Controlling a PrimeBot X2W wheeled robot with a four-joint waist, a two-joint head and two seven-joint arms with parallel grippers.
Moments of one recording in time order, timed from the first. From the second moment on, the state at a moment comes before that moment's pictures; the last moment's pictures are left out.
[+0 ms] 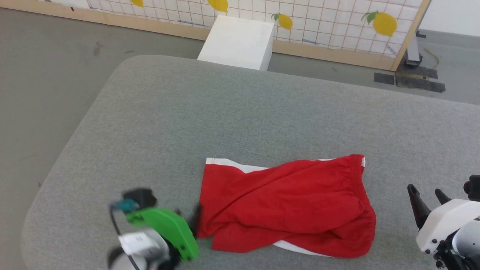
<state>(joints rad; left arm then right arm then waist) -0.06 0.16 -0.30 0.09 -0.70 0.19 0.37 0.00 -0.05 -0.29 -0.05 0.22 0.13 0.51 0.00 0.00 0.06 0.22</state>
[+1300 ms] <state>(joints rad) -0.60 0.22 -0.40 0.52 -0.61 0.06 0.53 -0.06 -0.05 -0.26 -0.11 0.22 0.13 0.51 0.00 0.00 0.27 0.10</state>
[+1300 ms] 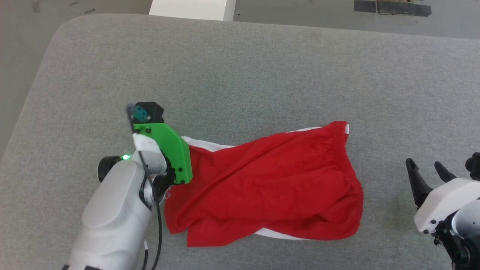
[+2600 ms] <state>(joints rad) -0.38 0.16 -0.33 0.16 -0.70 0.13 0.35 -0.42 -0.09 -0.01 0.21 0.00 0.13 0.66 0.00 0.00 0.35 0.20</state>
